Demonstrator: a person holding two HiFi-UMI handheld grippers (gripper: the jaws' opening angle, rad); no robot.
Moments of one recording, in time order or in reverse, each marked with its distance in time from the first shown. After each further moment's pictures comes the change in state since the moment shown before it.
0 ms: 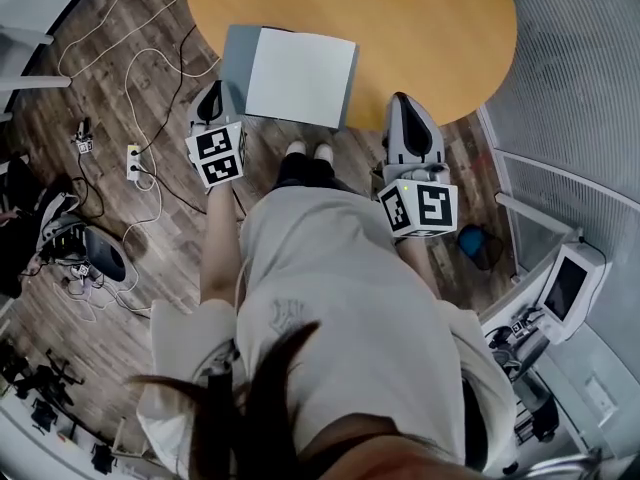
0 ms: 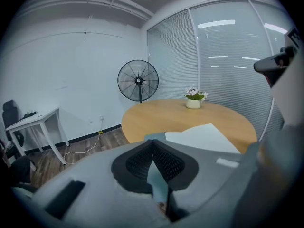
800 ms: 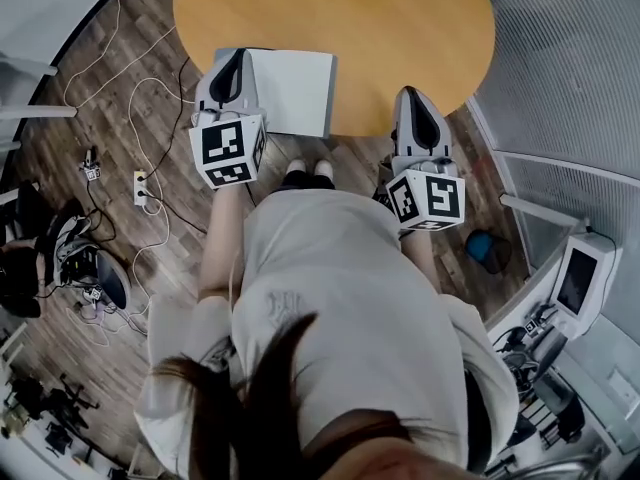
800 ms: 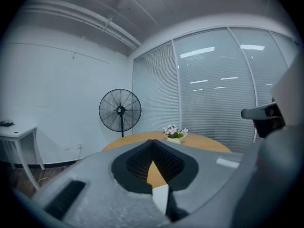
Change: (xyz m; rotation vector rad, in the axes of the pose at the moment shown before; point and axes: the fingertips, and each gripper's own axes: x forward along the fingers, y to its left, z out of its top) left arm -0.034 -0.092 0.171 0.048 -0.330 -0.180; right arm -0.025 -0.048 0.036 -0.001 -0.102 -0.081
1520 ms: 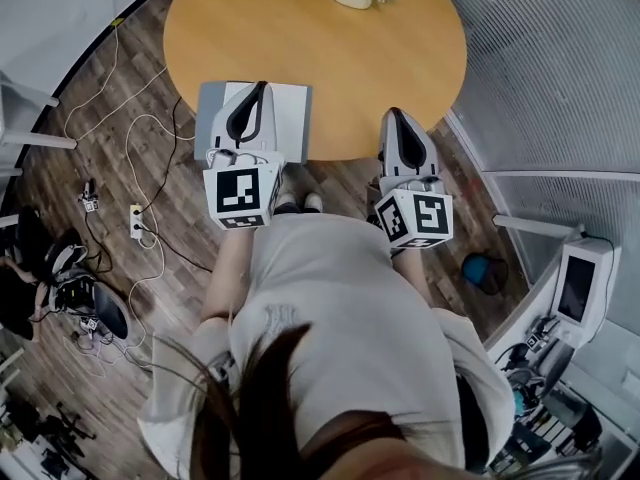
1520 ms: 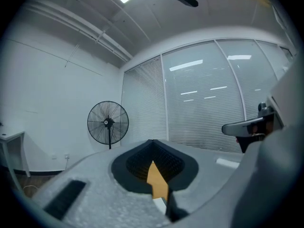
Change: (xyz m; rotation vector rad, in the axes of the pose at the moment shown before) left arm -0.027 -0.098 0.058 0.040 -0.149 -0.107; right arm -0.032 -0.031 0.024 0.020 -0.068 -0.004
